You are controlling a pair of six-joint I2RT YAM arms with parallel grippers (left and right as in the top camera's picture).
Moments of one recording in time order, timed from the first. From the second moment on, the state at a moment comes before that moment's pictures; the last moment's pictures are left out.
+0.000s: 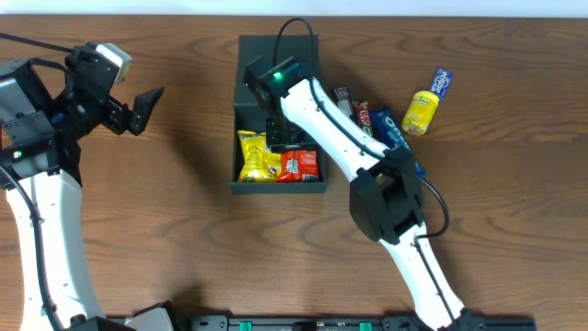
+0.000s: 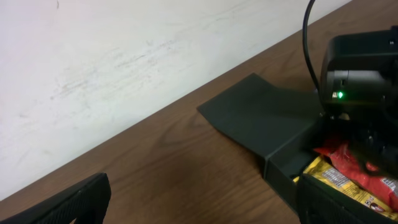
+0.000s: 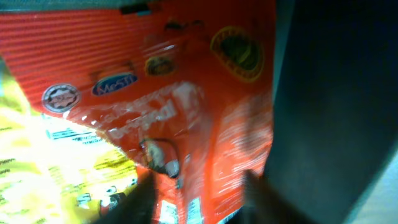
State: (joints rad) left arm 0.37 1.37 1.24 -0.45 0.81 0.64; right arm 0.65 2.47 2.30 -1.48 0.06 0.67
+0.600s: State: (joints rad) left arm 0.37 1.37 1.24 -0.45 0.81 0.64; right arm 0.63 2.45 2.30 -1.46 0.06 0.53
